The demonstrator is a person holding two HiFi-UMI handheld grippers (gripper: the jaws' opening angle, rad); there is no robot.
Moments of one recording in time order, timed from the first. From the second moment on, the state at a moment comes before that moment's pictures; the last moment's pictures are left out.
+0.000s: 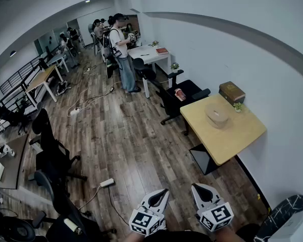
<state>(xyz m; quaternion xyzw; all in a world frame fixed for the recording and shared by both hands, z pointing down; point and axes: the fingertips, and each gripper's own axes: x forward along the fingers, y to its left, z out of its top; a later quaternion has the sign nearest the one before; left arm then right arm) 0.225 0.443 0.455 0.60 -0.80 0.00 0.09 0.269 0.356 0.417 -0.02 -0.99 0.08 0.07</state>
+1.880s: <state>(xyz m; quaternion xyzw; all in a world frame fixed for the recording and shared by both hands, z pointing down) 0.117 0.463 0.463 0.62 -0.78 -0.04 0.09 0.184 0.349 0.411 0.11 -0.99 -0.04 0.02</state>
